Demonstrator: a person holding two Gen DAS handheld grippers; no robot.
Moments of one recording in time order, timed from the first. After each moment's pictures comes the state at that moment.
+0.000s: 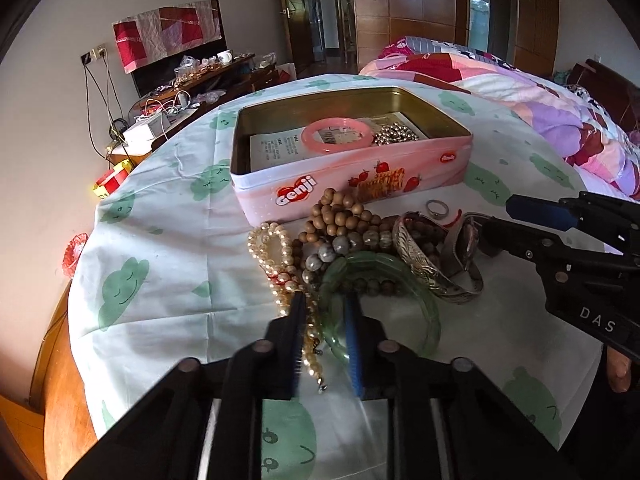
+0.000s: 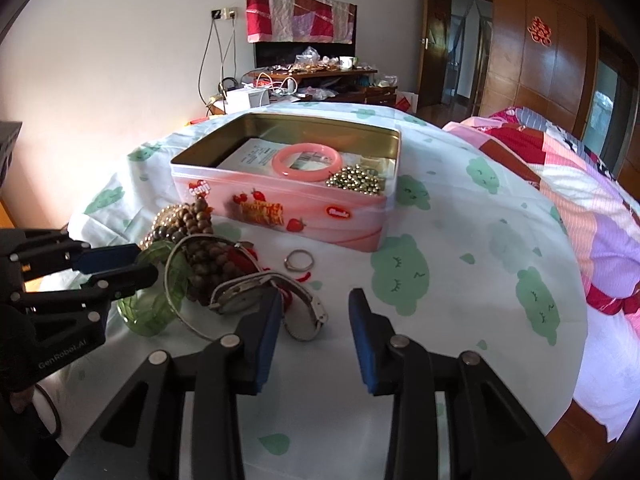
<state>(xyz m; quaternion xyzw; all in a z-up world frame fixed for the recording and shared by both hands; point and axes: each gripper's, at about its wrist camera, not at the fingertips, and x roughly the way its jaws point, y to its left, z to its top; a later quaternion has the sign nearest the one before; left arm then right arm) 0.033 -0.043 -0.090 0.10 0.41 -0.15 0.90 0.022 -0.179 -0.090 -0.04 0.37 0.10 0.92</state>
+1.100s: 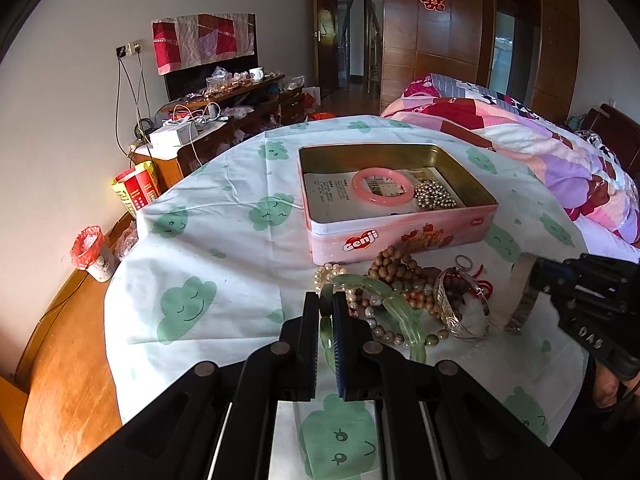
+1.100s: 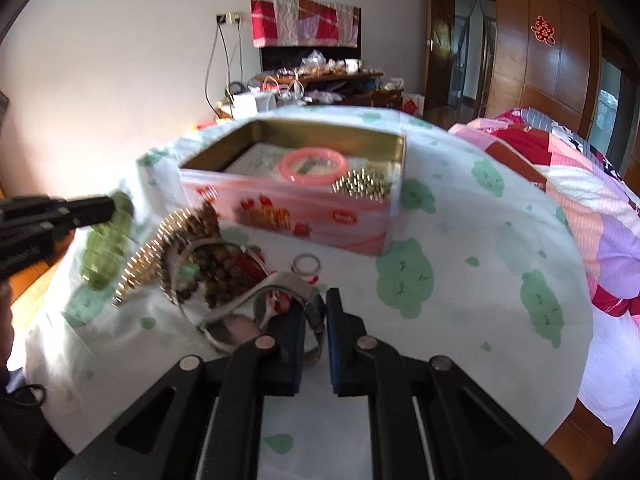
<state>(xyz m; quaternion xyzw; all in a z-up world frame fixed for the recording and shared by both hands) 0.035 0.004 -0.051 0.05 0.37 -0.12 0.92 0.017 -0.181 -0.083 -0.03 0.36 0.12 0.93</state>
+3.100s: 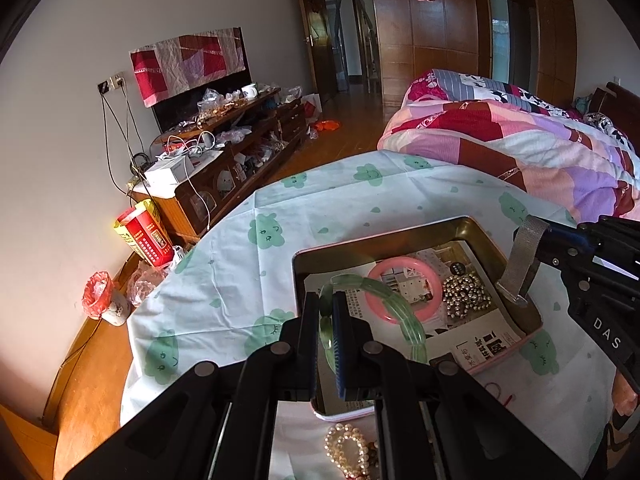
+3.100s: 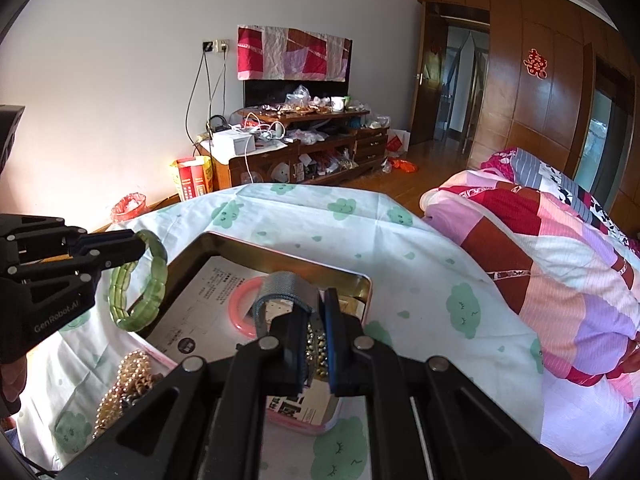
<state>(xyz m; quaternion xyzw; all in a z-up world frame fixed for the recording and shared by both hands) 0.158 -0.045 -0.010 0.11 0.36 -0.11 0.92 0.120 -0.185 -0.015 -0.06 0.32 0.09 0.94</state>
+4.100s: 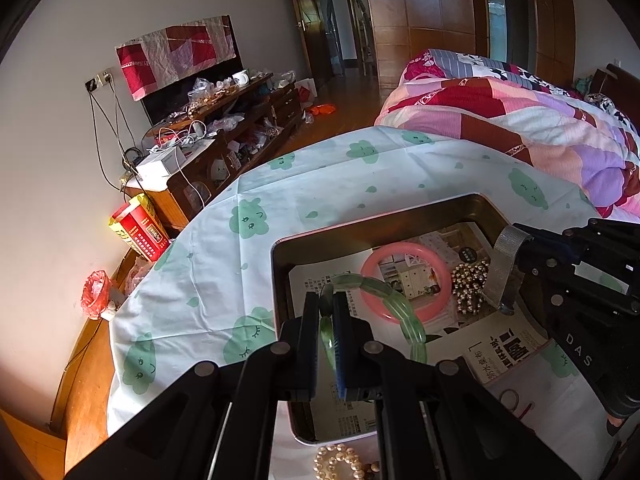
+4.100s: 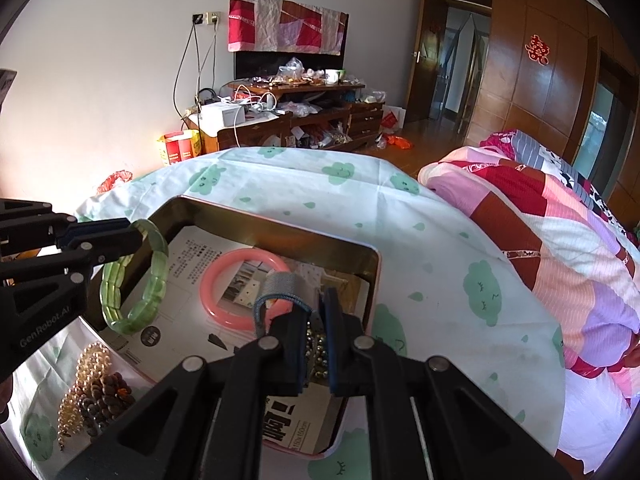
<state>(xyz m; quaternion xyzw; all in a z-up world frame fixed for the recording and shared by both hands) 0.178 -0.061 -0.037 0.13 0.39 -0.11 0.91 0.144 -0.181 -0.052 -0.07 0.36 0.07 0.93</state>
